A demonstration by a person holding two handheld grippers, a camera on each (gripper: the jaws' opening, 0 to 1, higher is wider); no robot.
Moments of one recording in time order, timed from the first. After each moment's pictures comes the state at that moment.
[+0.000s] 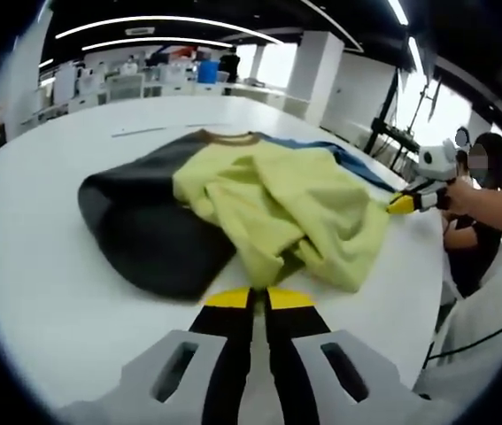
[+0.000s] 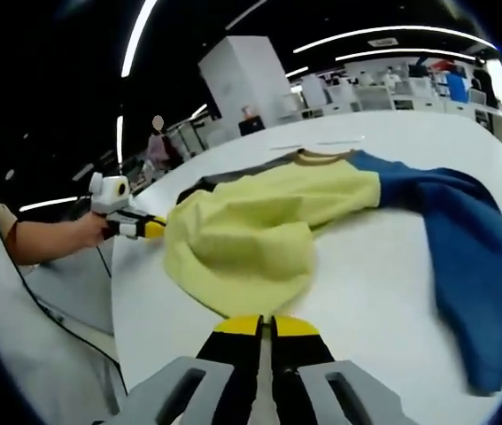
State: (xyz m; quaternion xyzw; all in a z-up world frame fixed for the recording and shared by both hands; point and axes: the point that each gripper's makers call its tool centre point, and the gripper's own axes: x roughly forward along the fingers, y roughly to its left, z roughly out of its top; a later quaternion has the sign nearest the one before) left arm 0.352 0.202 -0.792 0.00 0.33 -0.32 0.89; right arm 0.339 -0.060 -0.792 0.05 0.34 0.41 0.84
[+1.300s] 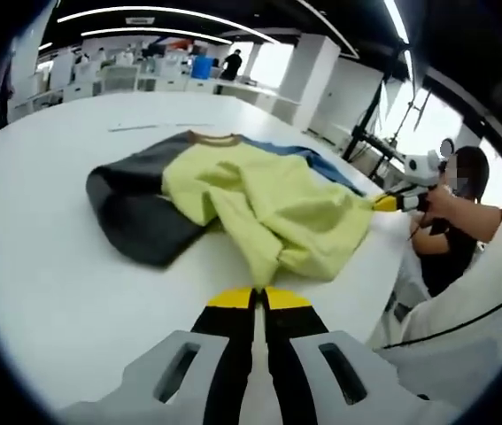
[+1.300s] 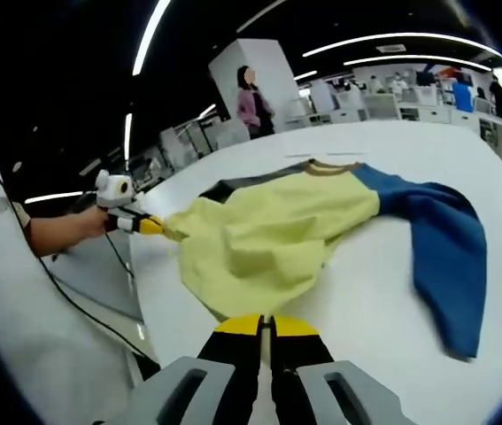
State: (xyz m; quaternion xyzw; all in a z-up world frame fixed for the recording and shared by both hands) left arm 0.293 0.211 -0.755 -0.05 0.34 -0.35 0.87; right arm 0.298 -0.082 -0.758 0.04 0.33 0.43 0.84
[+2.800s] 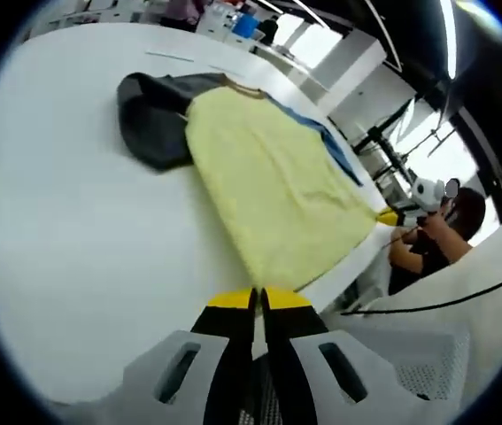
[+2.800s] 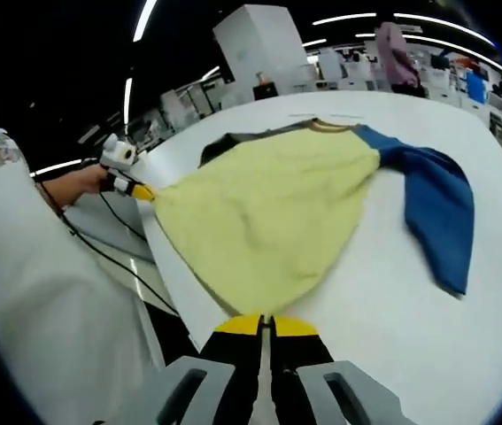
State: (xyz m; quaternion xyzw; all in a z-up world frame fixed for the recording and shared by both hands) left arm 0.225 0.218 -0.772 -0.16 0.47 -0.31 0.81; right arm 0.240 -0.116 -0.783 -0.02 0.41 0.44 0.80
